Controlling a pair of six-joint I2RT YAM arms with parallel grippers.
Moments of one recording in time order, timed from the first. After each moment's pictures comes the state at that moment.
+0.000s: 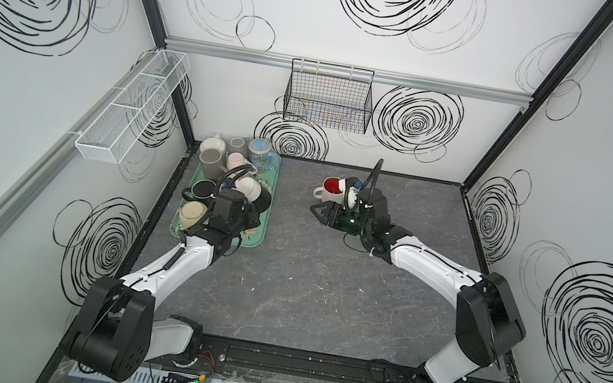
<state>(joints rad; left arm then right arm) -0.21 1.24 0.70 -0.01 -0.01 -0.64 0.61 1.64 1.11 0.12 -0.41 0.73</state>
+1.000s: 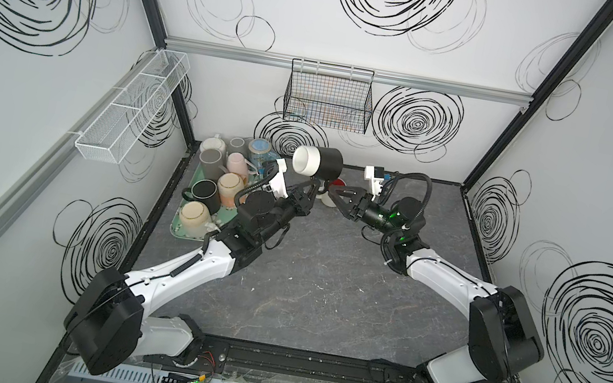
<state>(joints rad) -0.59 1.27 0.83 0.52 0.00 -0.88 0.53 1.56 0.94 0.84 -0.72 1.22</state>
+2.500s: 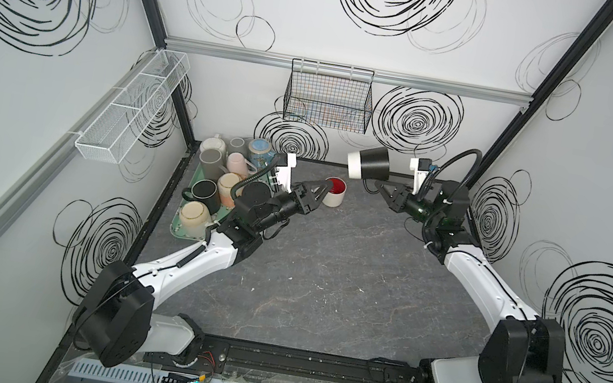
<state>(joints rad) -0.50 1.32 0.87 0.59 0.35 -0.91 0.18 1.42 1.10 0.12 -0.67 0.40</state>
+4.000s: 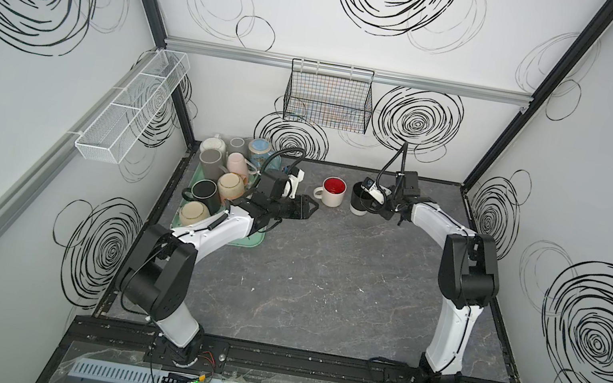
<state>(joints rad) -0.38 1.61 1.08 -0.02 0.42 -0.53 0.24 2.08 1.55 -0.28 -0.11 -0.90</state>
